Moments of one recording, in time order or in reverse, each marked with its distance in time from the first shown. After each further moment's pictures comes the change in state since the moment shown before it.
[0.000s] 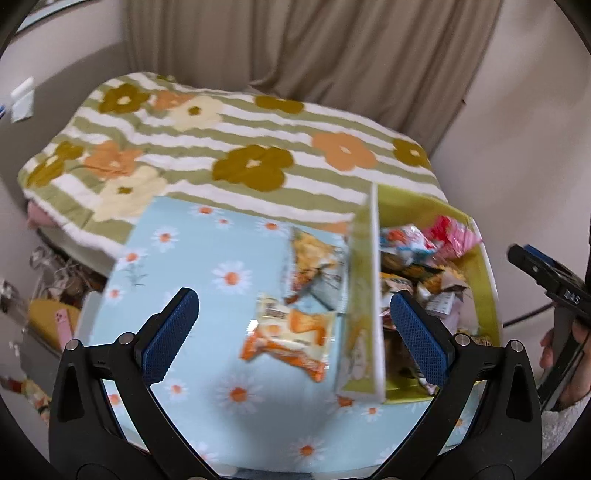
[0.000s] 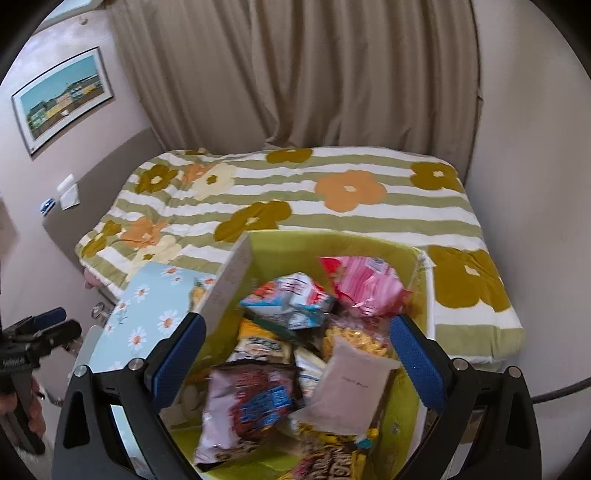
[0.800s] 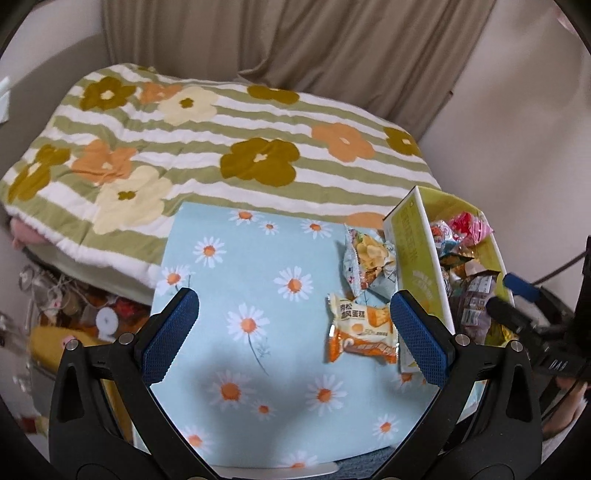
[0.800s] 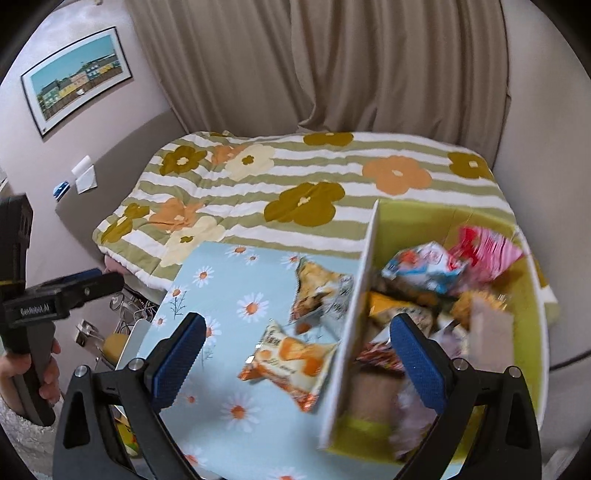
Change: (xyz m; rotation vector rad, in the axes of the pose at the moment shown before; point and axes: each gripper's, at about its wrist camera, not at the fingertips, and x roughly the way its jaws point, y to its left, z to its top) left arm 0.014 0.133 0.043 0.090 0.087 -0.137; right arm 0.045 0.173 -0.027 0.049 0.072 -0.019
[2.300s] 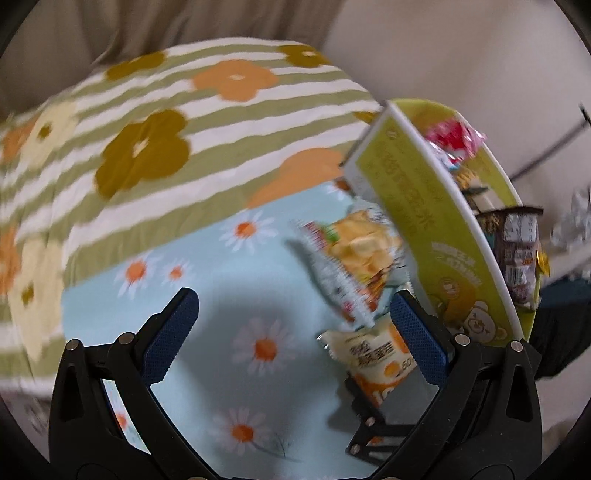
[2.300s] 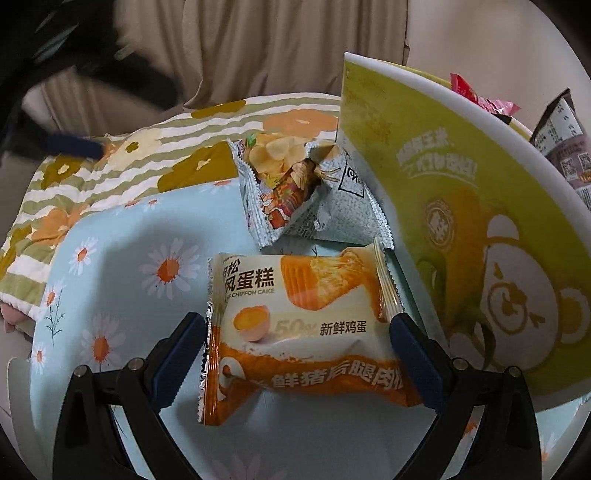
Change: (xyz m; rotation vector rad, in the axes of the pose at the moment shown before) left arm 0.187 -0.056 0.059 0.469 0.265 -0.266; right arm 0.178 0.040 -0.091 0.222 -0.004 -0.426
